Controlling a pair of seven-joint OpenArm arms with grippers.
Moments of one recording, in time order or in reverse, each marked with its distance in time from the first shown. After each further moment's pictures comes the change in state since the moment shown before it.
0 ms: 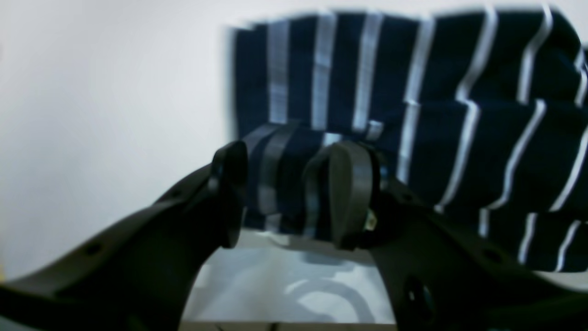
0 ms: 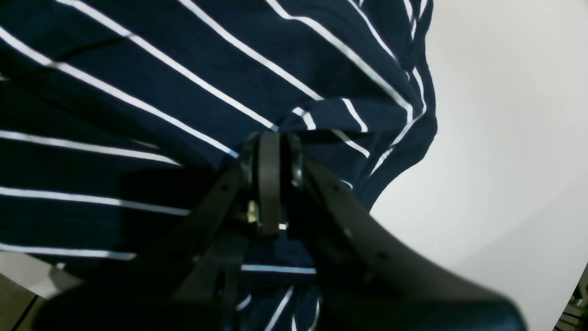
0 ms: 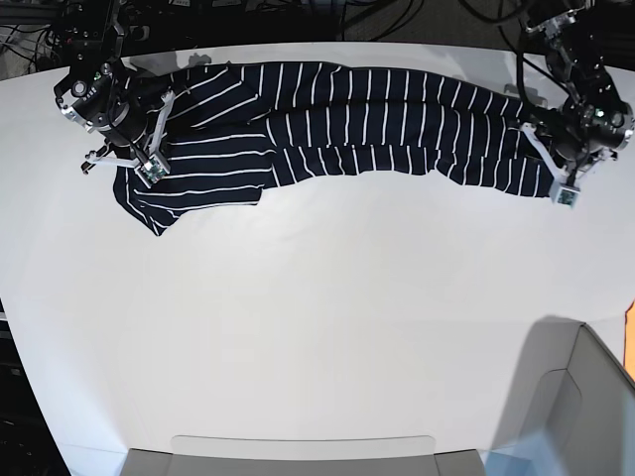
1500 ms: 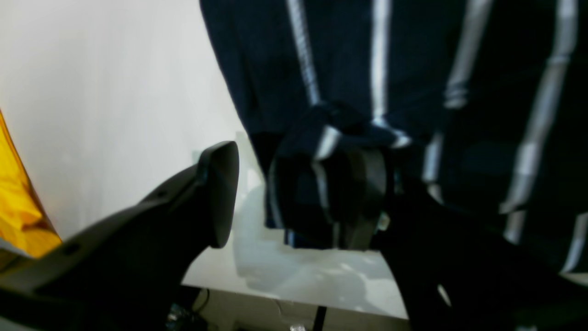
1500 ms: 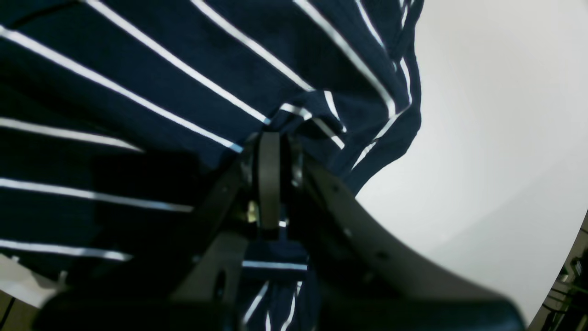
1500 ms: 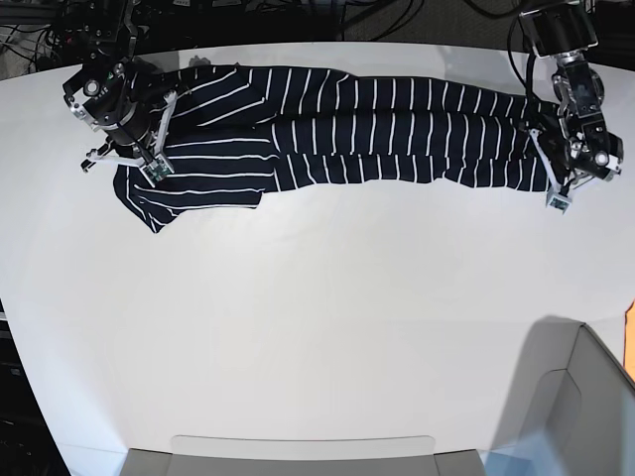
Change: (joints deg) left arm -6.2 -5.7 9.4 -11.2 14.2 0.3 -0.6; right arm 0.3 -3.2 0.0 0.1 -8.1 0.0 0.2
